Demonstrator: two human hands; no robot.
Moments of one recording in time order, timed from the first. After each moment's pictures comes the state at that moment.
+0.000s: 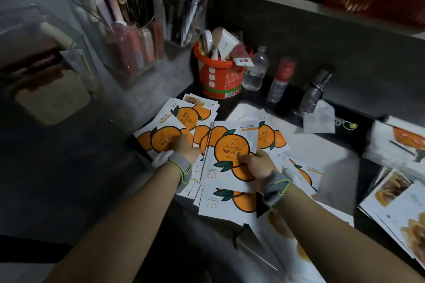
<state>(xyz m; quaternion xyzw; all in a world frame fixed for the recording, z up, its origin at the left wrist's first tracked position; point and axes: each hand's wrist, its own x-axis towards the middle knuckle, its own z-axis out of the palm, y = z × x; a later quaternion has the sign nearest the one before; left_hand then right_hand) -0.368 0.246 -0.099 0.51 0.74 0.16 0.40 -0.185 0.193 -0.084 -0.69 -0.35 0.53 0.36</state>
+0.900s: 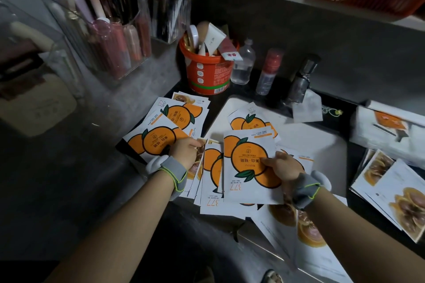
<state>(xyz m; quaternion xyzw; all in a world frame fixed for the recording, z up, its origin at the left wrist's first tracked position) -0.367 0.232 -0.098 0.56 0.67 0.24 0.43 -0.135 0.164 -0.076 -0.74 -0.33 0.48 0.33</state>
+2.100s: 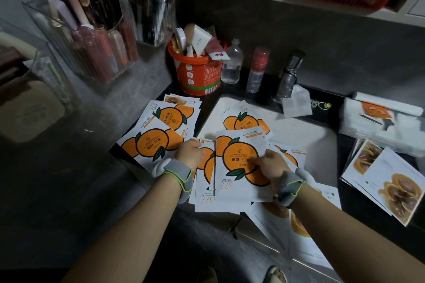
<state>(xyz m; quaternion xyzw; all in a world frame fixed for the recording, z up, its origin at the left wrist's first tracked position) -0.334 0.220 -0.088 0.48 0.70 0.23 0.48 -0.140 0.165 -0.103 -0.78 -0.32 0.44 0.32</state>
